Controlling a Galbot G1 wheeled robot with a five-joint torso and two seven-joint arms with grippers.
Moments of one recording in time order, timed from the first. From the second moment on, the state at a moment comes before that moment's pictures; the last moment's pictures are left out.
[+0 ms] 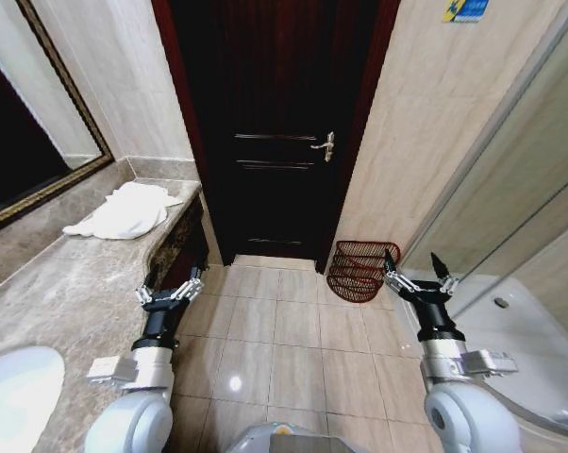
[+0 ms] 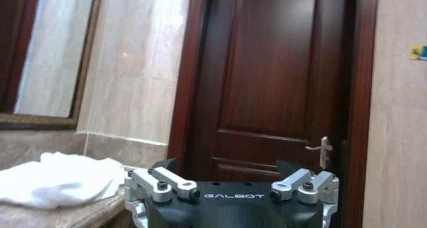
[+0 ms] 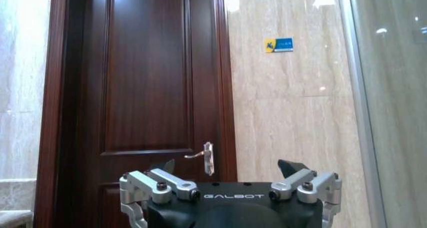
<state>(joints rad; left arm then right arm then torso) 1.74 -1.50 -0.70 -2.50 -0.29 0.03 0.02 -1.63 1.39 0.68 2.44 0.28 -0.01 0.05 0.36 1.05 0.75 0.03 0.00</state>
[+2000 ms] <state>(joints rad) 1.76 -1.57 -0.68 -2.50 -0.27 0.02 0.02 -1.63 1.40 0.68 2.44 0.28 0.01 0.04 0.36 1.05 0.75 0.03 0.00</state>
